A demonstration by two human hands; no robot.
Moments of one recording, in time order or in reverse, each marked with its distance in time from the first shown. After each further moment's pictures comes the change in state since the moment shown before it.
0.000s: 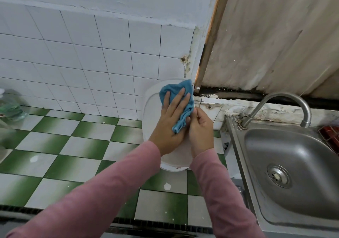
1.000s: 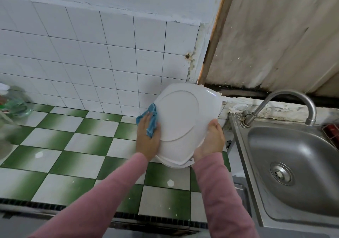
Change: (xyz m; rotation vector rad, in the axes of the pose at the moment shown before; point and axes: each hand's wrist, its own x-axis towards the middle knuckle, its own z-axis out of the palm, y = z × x) left_hand -0.065 -0.067 -0.001 -0.313 0.262 -0.693; right_hand -0.013 0.009 -0.005 0.424 0.433 0.413
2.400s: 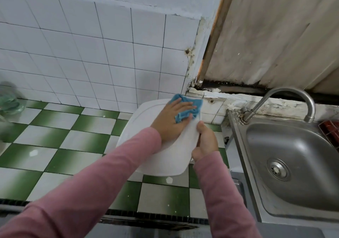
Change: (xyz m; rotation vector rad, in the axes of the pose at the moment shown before) left_hand 0.029 0.070 0.026 0.443 -0.489 0.477; right_hand 0.006 0.014 -0.005 -0.051 -0.130 0.286
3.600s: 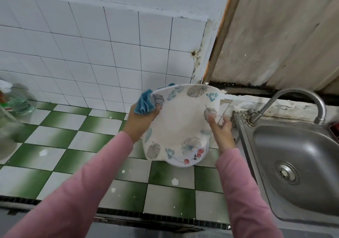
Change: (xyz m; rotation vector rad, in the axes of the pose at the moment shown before) left_hand -0.040 -0.013 -0.067 -0.645 0.403 -0.467; right_hand 0.038 -0.029 -0.032 -0.674 -0.057 -0.337
